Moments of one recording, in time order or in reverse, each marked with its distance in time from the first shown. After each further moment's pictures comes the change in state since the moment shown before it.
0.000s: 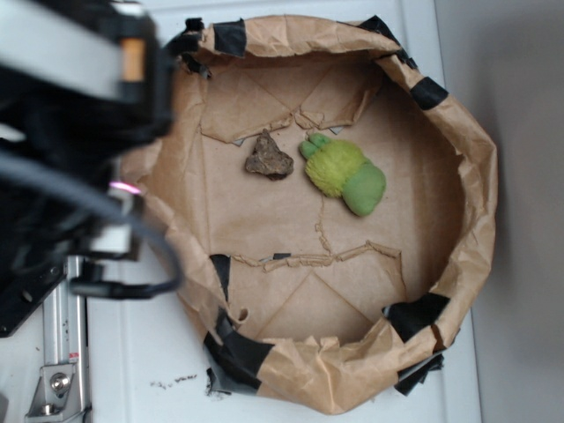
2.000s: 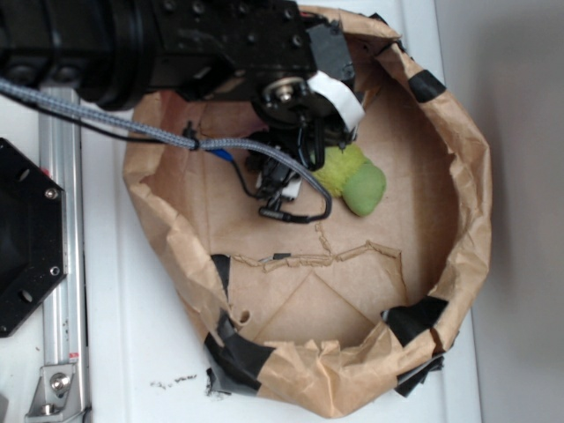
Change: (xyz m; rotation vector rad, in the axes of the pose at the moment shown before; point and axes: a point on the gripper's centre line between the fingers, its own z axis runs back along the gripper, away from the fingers) arm 0.053 0.062 -0.145 0.166 -0.070 -0.154
